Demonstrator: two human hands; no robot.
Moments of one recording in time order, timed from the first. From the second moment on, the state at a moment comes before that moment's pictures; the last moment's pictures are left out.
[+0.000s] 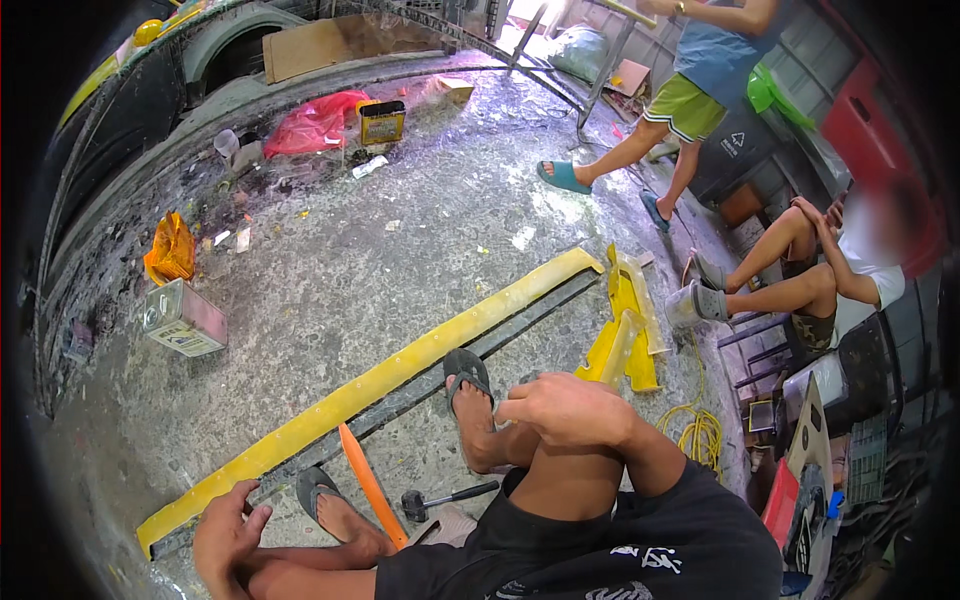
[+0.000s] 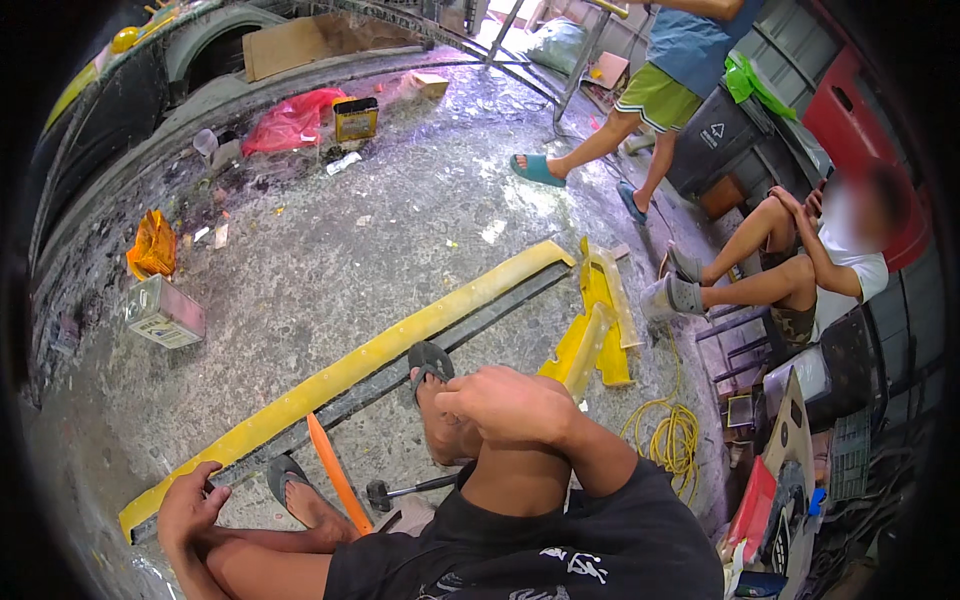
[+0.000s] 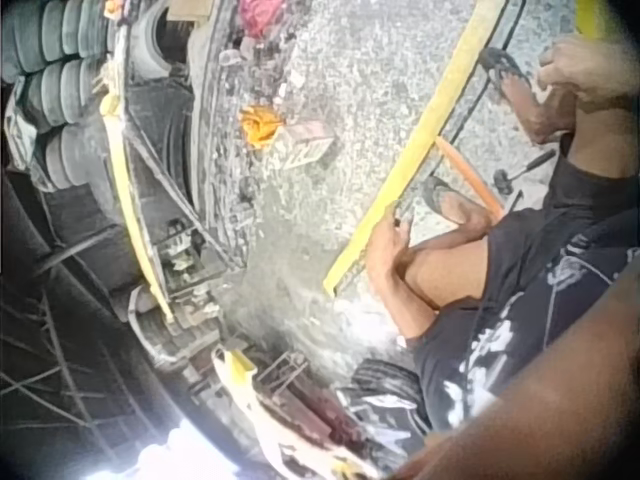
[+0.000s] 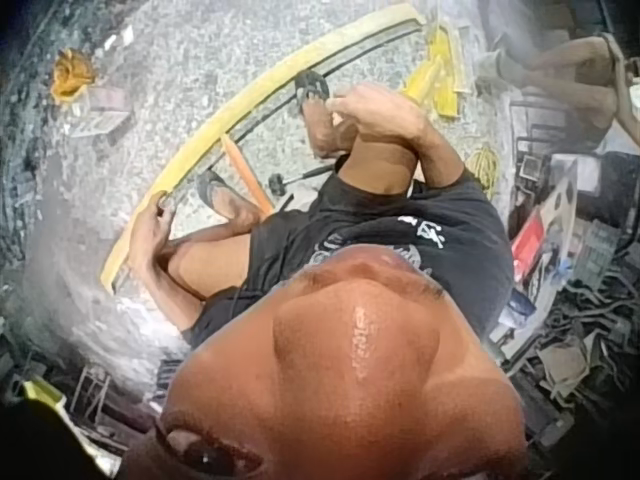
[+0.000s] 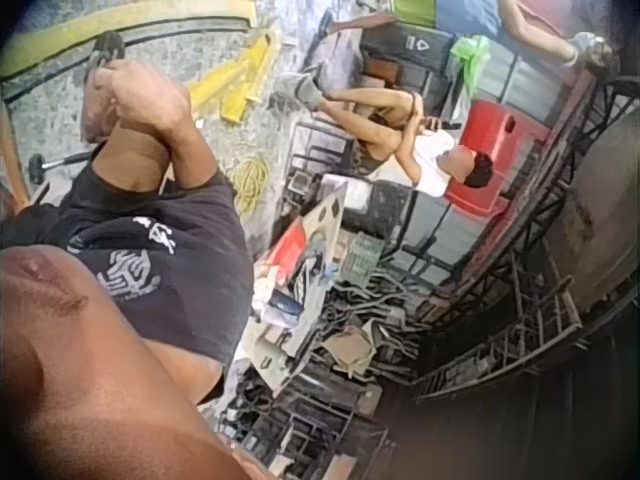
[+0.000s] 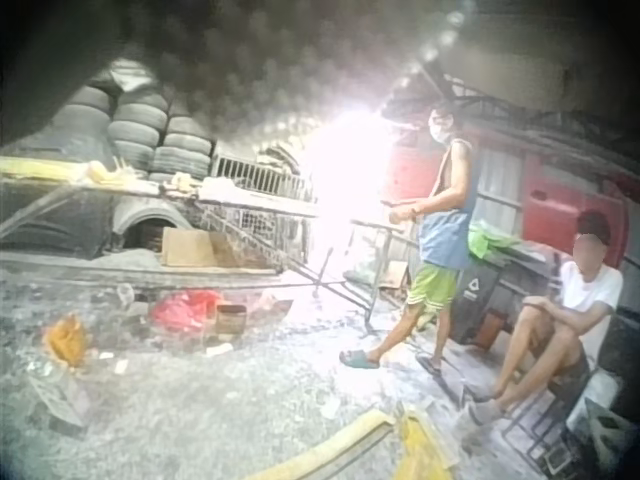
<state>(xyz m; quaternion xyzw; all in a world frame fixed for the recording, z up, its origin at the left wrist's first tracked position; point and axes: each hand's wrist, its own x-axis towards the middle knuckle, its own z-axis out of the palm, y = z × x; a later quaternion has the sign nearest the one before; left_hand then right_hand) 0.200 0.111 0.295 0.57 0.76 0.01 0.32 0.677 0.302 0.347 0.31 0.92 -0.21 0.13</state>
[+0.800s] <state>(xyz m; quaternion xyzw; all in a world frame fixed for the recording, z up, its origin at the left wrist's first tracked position) 0.210 0.114 0.307 0.58 0.74 0.04 0.34 0.677 0.302 0.344 0.32 0.92 -0.23 0.07</state>
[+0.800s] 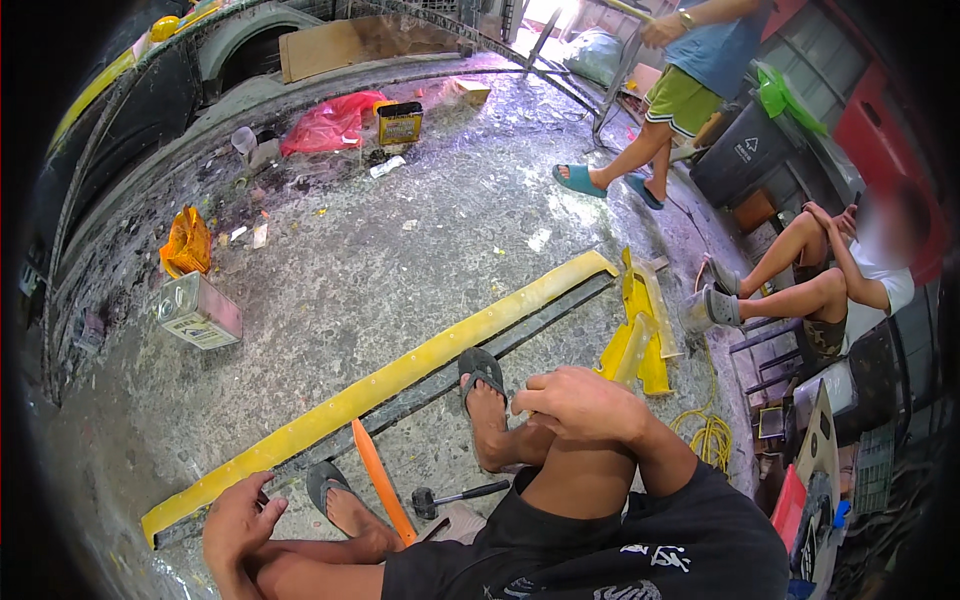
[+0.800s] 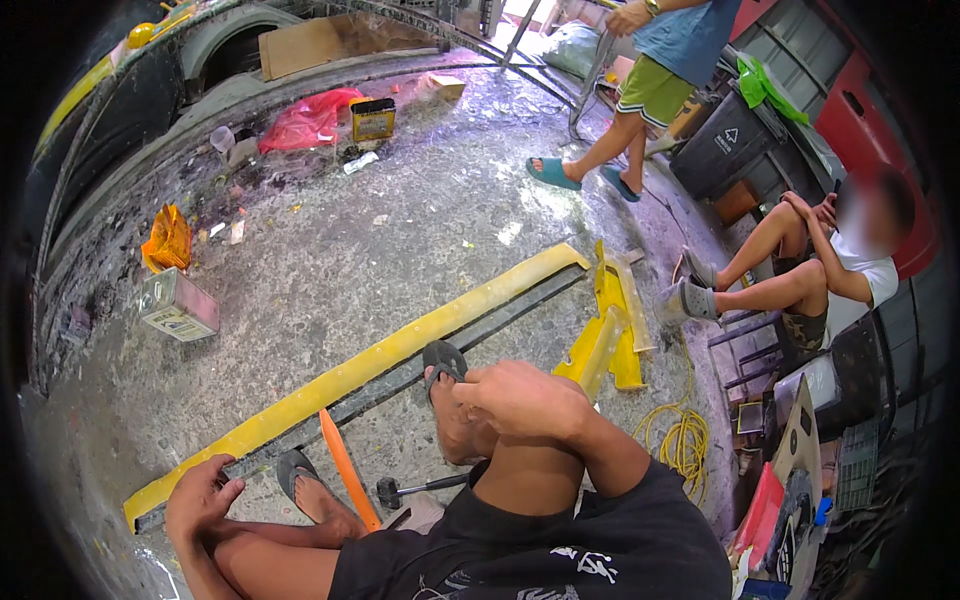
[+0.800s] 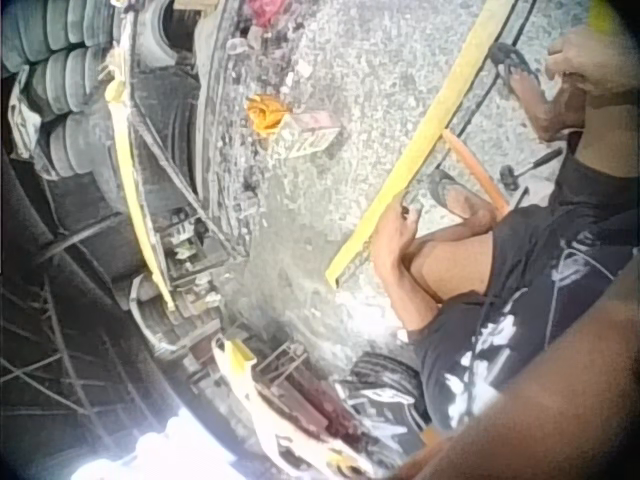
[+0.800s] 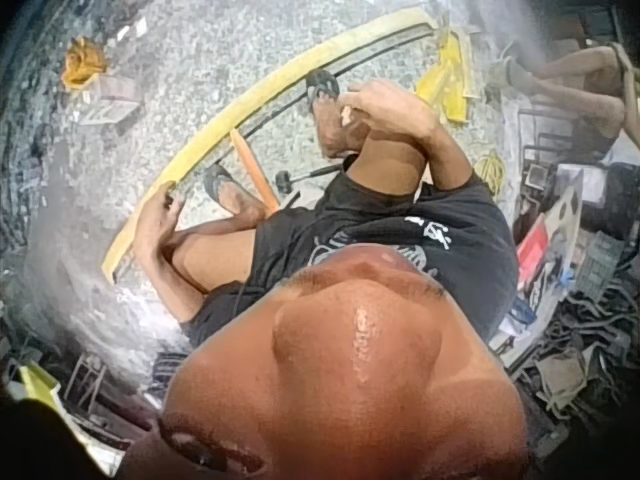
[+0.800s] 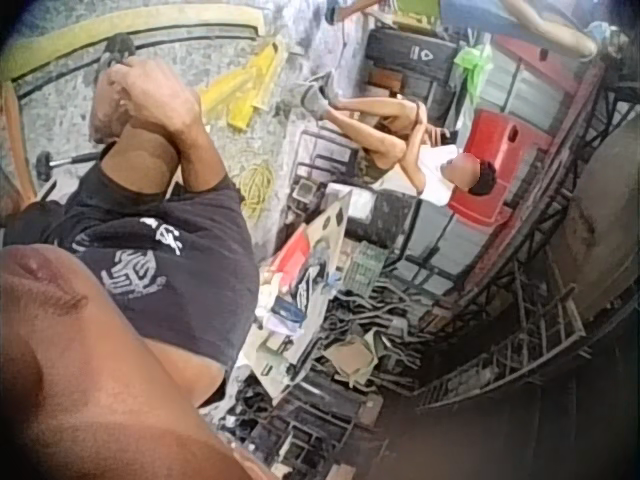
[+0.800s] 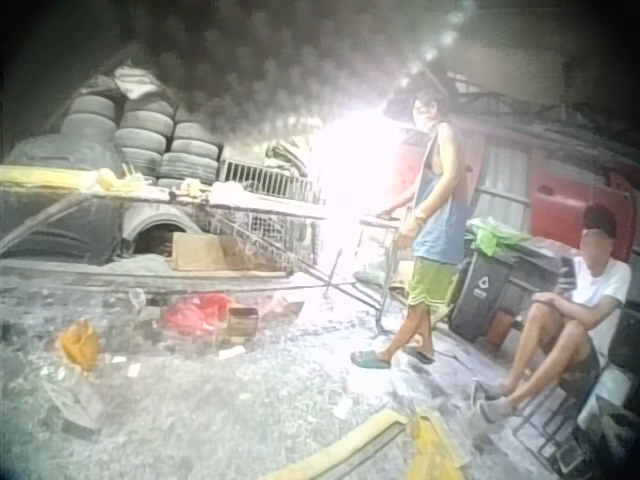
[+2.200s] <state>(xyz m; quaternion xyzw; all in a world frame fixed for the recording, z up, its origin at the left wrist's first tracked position) 0.198 0.104 0.285 0.57 0.73 0.00 0.37 0.666 0.295 0.329 0.36 0.89 -0.27 0.05</state>
